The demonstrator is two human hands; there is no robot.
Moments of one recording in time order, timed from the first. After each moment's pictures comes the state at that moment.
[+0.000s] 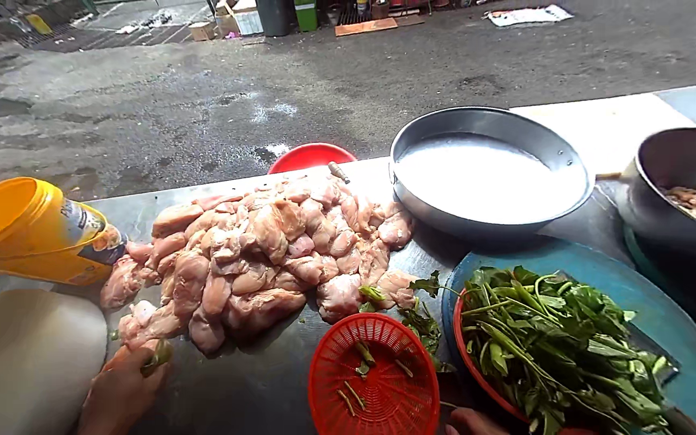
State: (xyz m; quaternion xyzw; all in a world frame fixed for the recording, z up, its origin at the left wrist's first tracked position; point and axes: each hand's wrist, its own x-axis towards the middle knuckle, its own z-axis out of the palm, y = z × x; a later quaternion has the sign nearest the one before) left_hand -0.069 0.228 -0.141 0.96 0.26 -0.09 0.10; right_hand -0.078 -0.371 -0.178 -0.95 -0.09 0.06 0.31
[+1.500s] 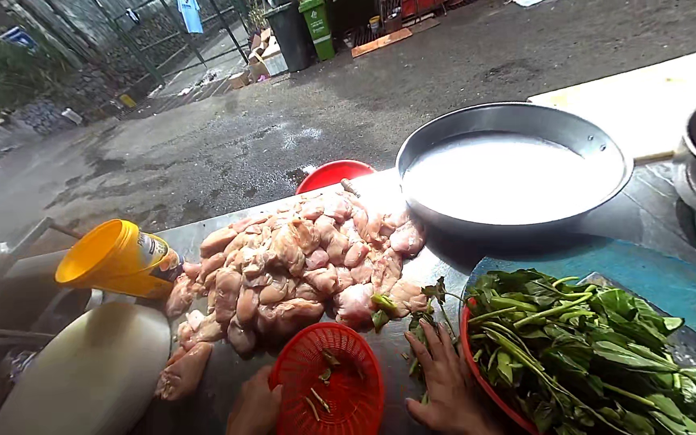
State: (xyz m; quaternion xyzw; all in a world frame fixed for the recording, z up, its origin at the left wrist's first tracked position) left_hand -0.056 0.038 -0.121 0.89 0.35 -0.23 0.21; right_hand 0.012 -0.307 -0.206 -0.94 -0.20 0.02 0.27
